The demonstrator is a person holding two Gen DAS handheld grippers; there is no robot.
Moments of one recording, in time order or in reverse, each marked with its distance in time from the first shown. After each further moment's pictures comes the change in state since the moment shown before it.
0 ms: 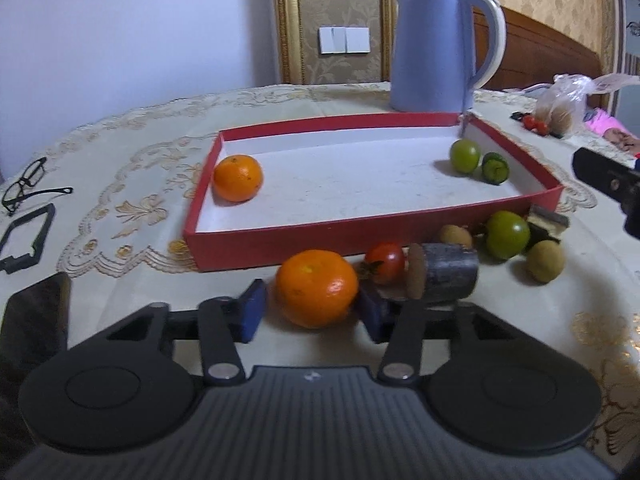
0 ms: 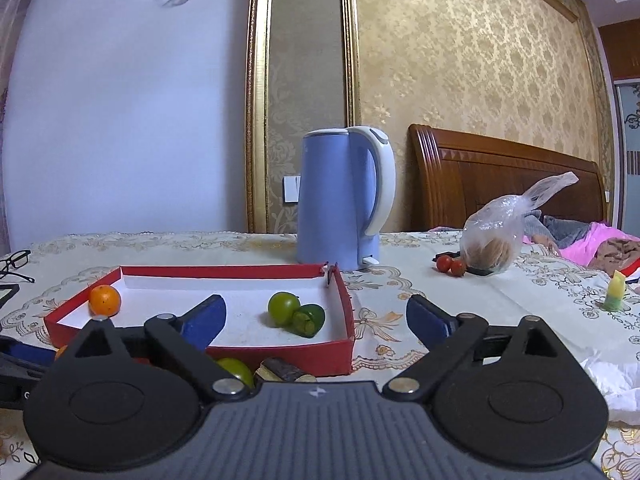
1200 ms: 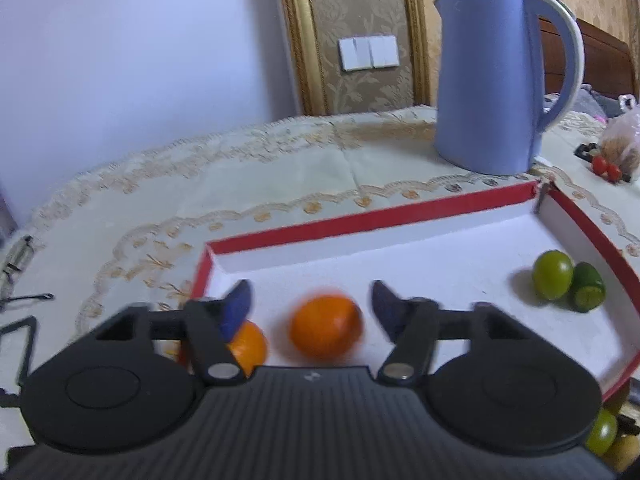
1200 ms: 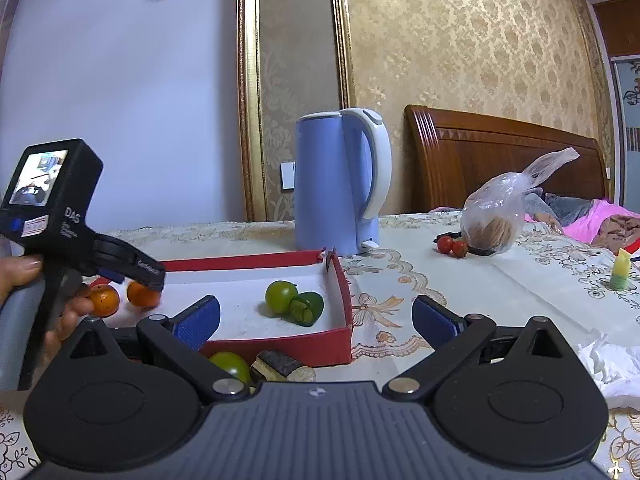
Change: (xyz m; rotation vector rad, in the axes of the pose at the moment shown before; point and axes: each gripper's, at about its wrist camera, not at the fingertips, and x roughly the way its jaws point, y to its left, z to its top) left arm 0.095 -0.005 0.110 0.049 -0.025 0.136; right arm 0.007 -0.007 0.001 0.041 0.048 0.012
